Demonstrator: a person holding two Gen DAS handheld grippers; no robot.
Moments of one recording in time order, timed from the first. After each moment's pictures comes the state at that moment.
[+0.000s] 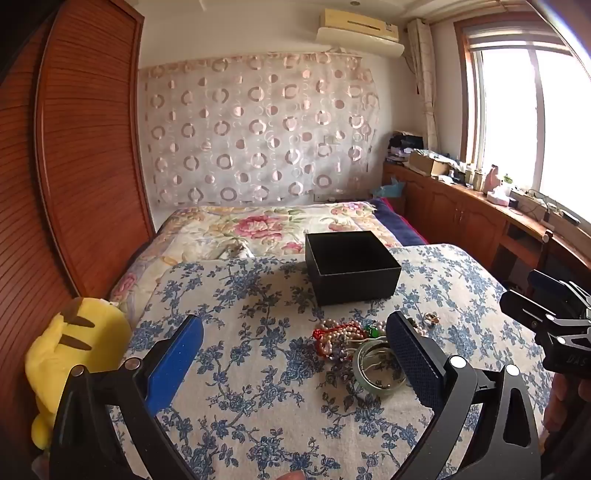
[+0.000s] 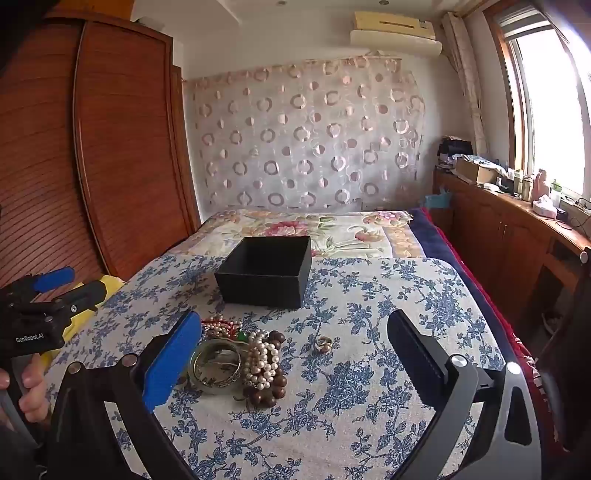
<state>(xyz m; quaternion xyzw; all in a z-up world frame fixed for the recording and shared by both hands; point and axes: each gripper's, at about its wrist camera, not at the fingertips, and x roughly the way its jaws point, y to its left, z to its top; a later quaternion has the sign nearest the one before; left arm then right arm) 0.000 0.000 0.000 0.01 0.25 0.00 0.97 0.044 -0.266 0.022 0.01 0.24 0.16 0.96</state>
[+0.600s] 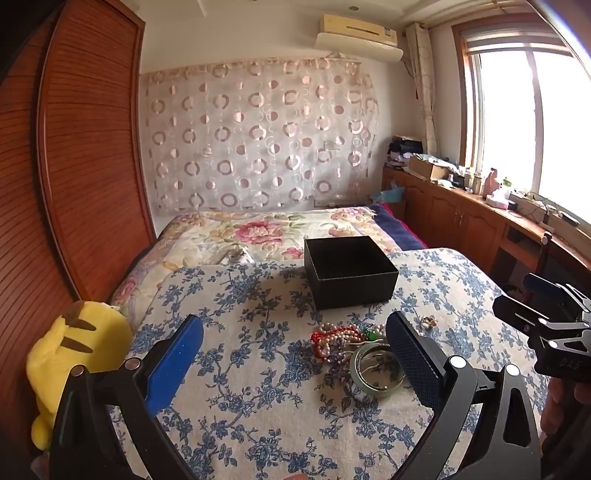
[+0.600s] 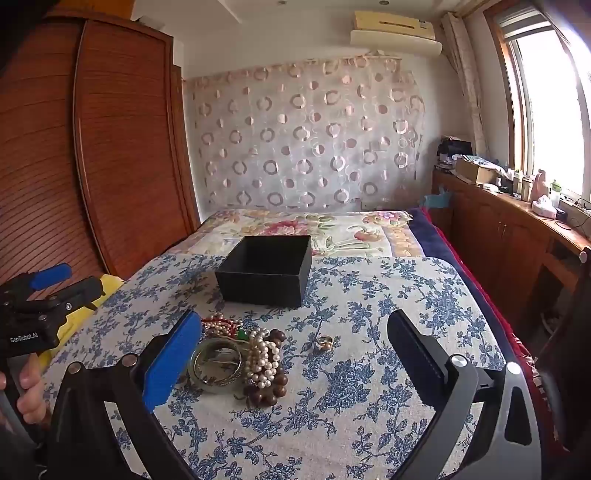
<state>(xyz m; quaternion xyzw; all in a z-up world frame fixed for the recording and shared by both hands) -0.004 -0.003 0.006 0.01 0.24 0.00 0.97 0.042 -0.265 0.021 0.01 0.24 0.16 0.96</state>
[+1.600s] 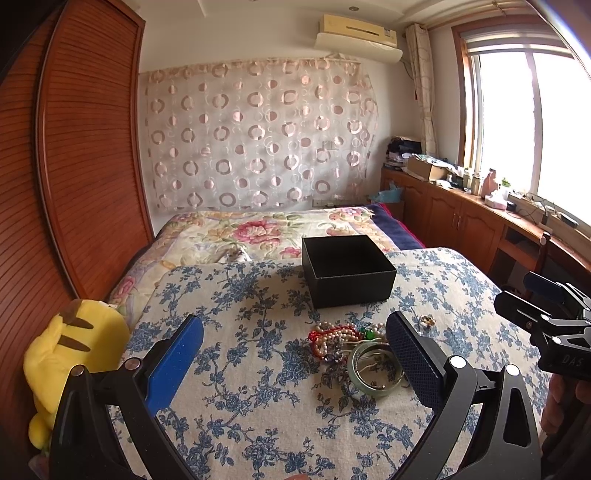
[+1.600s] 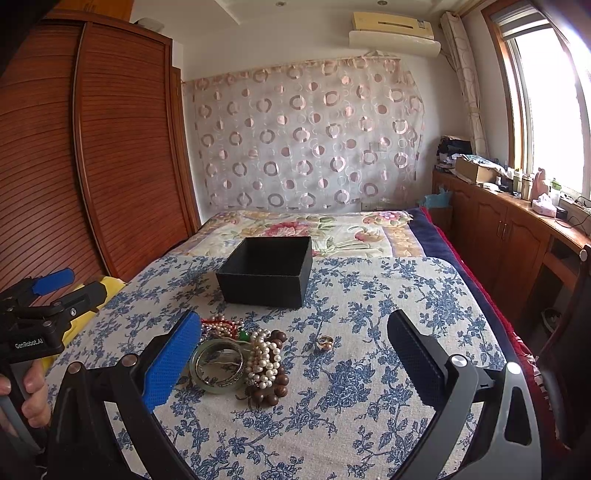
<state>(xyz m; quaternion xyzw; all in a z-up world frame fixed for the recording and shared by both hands) -0.009 -0.003 0.010 0.01 0.24 0.00 0.97 0.042 -0.265 0.024 0.01 0.24 0.16 0.96</state>
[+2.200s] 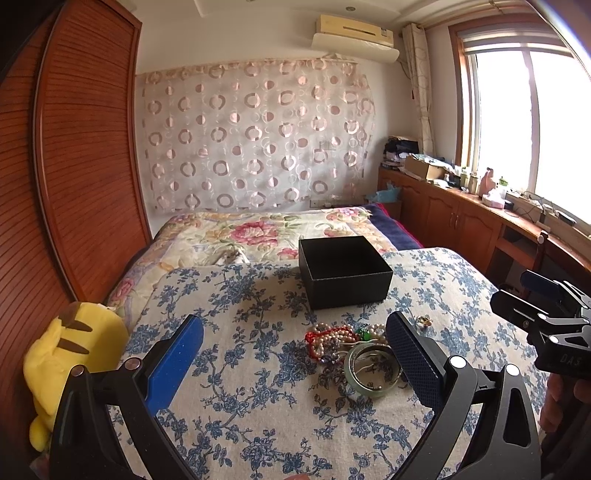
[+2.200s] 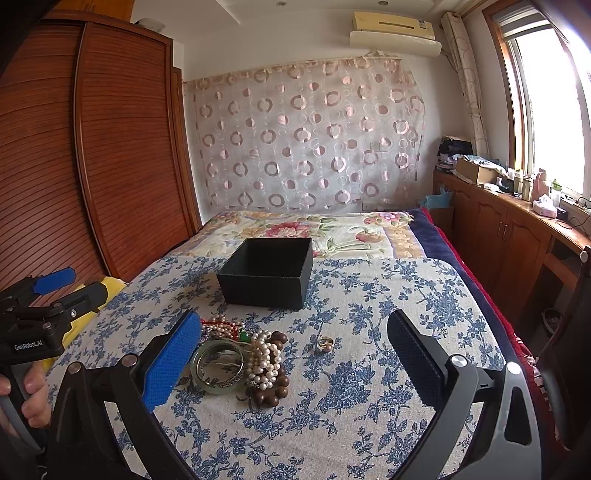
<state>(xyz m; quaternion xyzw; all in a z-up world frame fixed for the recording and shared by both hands) -0.008 -0.007 0.006 0.01 0.24 -0.01 0.97 0.042 -0.266 0.024 0.01 0.24 0.16 0.96</state>
